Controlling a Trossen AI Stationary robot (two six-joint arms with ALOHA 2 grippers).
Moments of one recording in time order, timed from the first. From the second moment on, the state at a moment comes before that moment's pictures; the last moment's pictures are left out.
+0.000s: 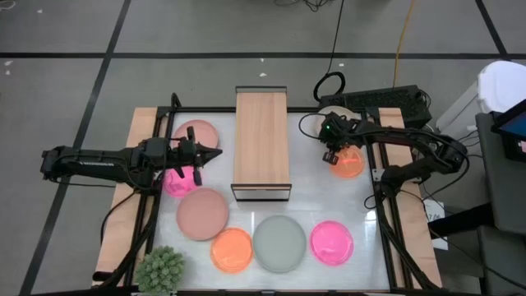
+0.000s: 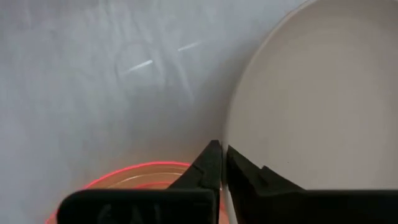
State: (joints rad) left arm 0.05 0.70 0.50 0.11 -0.16 0.06; right arm -0.64 1.34 0.66 -0.51 0.15 -0.28
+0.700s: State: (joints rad) left arm 0.05 0.70 0.50 0.14 -0.16 0.07; right arm -0.31 1.13 0.98 -0.75 0.30 -0.32
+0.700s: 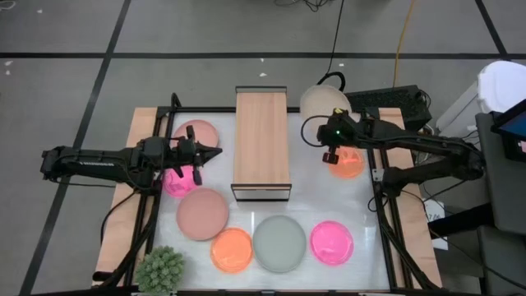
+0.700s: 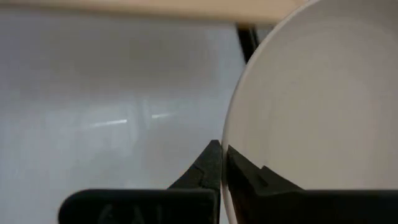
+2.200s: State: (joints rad) left arm 0.04 0.70 0.50 0.15 -0.13 0.04; right arm -0.37 1.87 1.93 -1.07 -0.06 -0.79
